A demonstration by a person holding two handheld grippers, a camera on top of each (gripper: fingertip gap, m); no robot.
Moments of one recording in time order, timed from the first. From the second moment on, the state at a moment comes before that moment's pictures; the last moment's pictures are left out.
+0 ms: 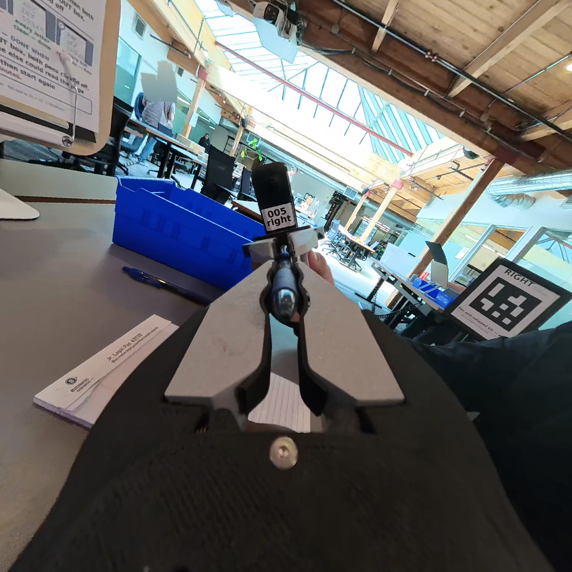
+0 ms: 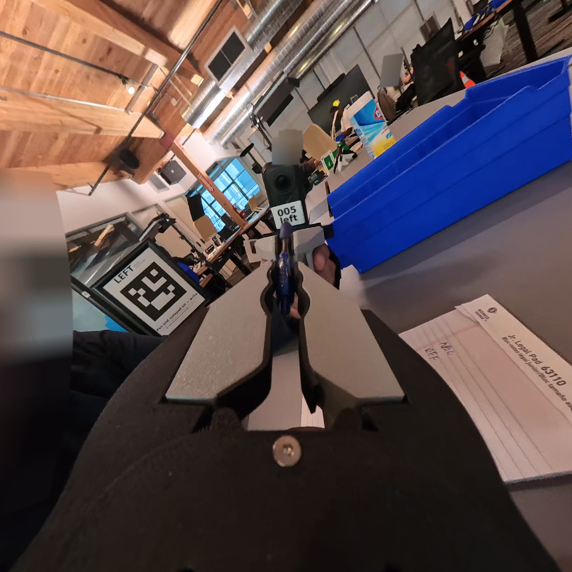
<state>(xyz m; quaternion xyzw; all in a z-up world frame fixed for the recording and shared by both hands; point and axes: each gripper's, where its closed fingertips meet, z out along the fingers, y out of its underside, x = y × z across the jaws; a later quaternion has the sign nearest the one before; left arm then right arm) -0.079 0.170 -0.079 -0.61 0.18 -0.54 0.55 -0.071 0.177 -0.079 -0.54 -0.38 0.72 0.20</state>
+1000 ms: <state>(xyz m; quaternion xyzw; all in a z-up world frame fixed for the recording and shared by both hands) -0.053 0.160 -0.082 -0.60 0.21 -0.57 0.52 -0.092 0.147 -0.069 -0.49 -0.44 0.69 0.30</state>
